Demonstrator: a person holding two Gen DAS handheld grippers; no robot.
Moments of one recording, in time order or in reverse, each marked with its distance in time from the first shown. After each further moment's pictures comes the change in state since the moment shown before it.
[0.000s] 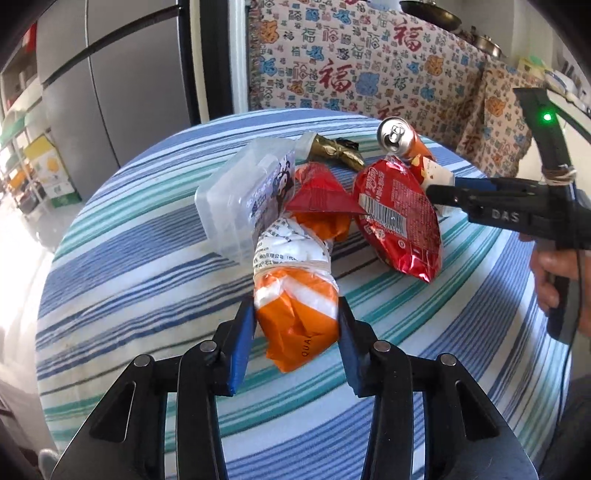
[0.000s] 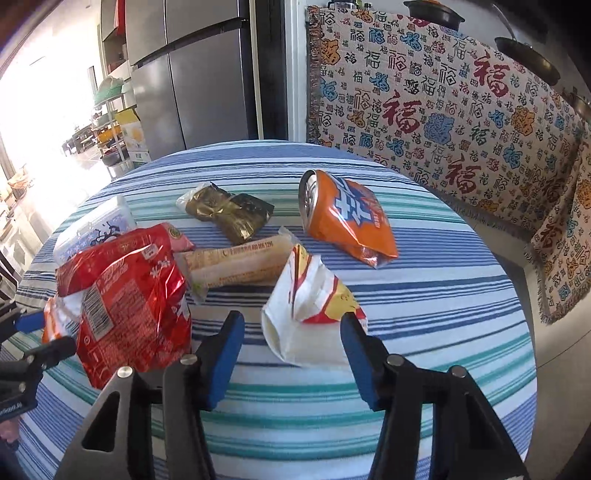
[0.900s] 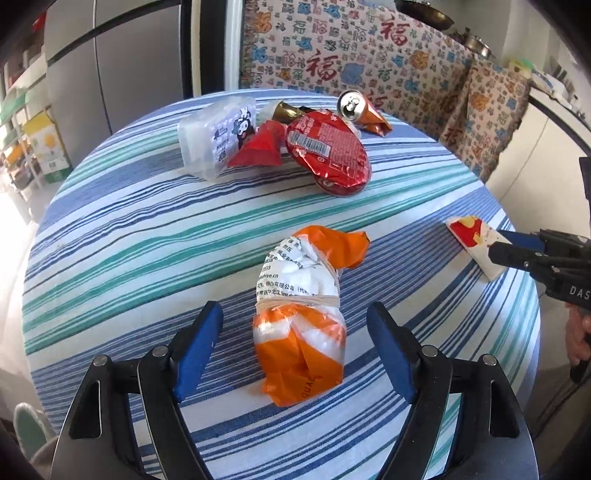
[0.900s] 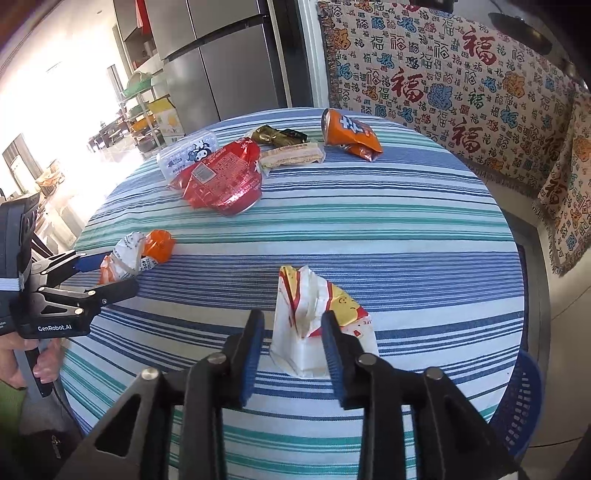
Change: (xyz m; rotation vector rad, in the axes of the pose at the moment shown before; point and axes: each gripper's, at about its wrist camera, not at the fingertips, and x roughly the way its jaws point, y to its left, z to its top) left arm -0.036 -0.034 -0.056 -0.030 0.025 -0.043; right arm -0.121 0.002 -0.116 -0.017 0.057 0.107
